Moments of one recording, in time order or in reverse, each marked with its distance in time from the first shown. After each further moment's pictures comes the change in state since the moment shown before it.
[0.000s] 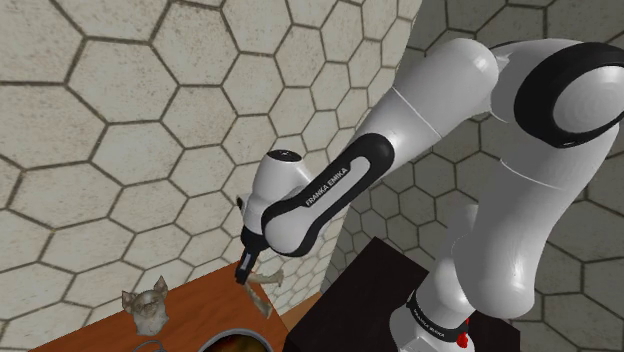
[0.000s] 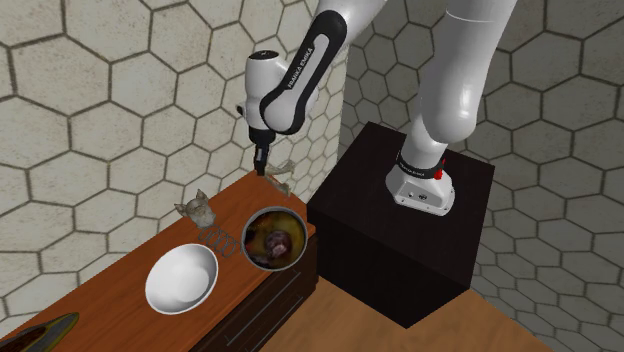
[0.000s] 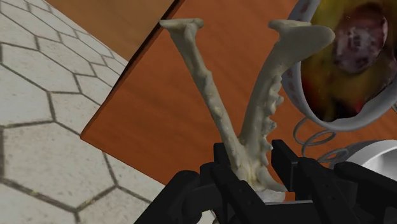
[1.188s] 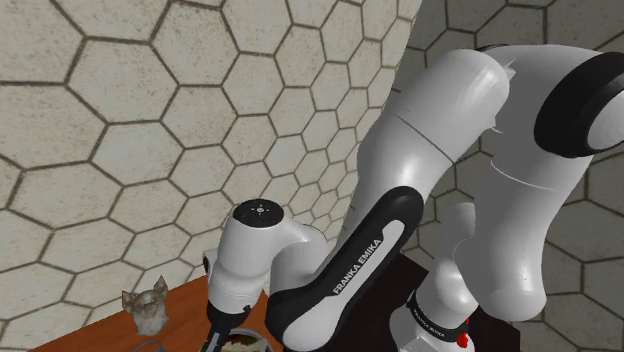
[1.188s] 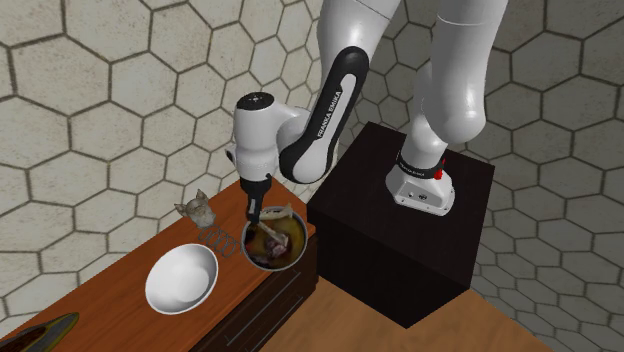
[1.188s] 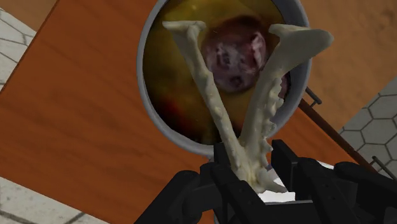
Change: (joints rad) arm 0.213 0.081 0.112 0.047 -0.207 0.077 0.505
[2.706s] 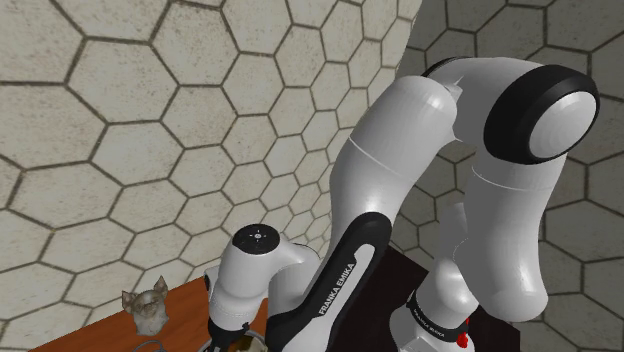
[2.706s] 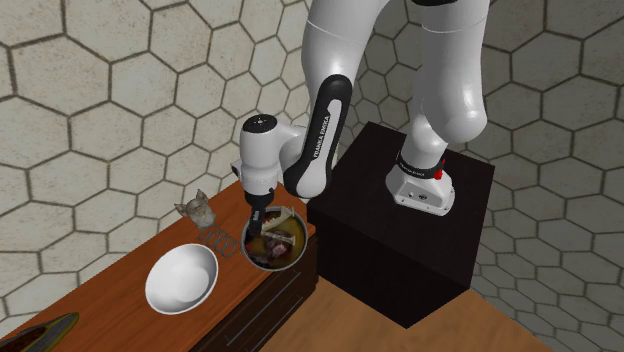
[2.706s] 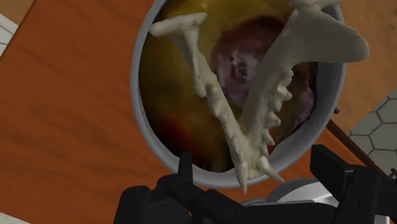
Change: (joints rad) arm 0.038 0.153 -0.050 0.012 -0.065 0.139 0.036
